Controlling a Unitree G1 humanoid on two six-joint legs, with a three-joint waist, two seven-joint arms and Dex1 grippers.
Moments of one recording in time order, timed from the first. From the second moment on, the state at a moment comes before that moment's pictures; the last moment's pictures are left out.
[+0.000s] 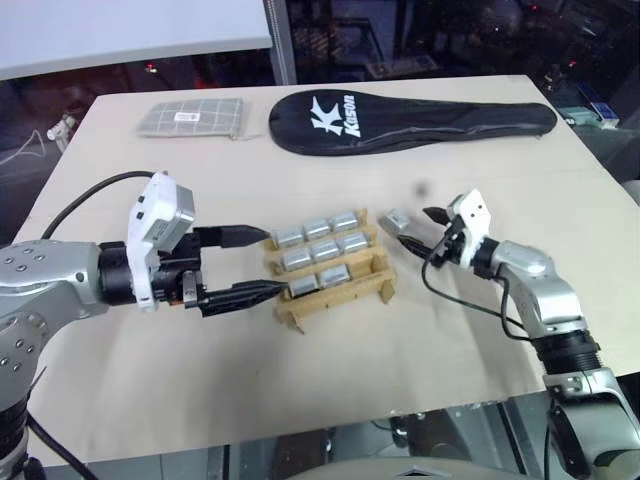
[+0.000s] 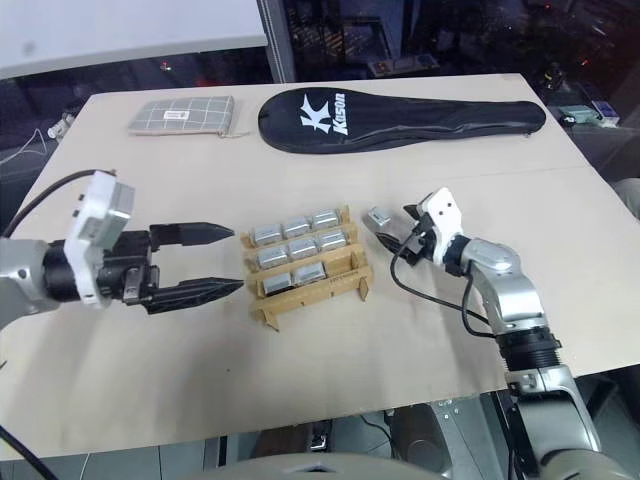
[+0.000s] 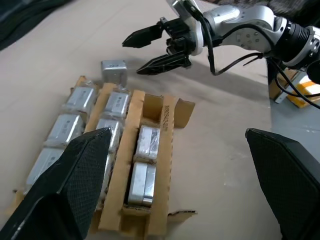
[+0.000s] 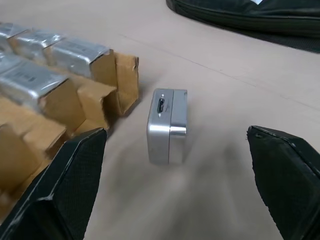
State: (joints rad) left arm -0.12 1.04 0.50 -0.60 -0.95 0.96 -1.01; right arm -0.46 -0.38 0.07 0.15 0.27 0.30 0.75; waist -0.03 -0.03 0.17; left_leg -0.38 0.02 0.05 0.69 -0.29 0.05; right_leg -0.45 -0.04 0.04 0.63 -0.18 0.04
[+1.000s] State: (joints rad) left arm 0.08 1.06 0.62 -0.63 -0.87 0.89 -0.96; right arm -0.55 -0.33 0.10 0.29 0.24 0.23 0.84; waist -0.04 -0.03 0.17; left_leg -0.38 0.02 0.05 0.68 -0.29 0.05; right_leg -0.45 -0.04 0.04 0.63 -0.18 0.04
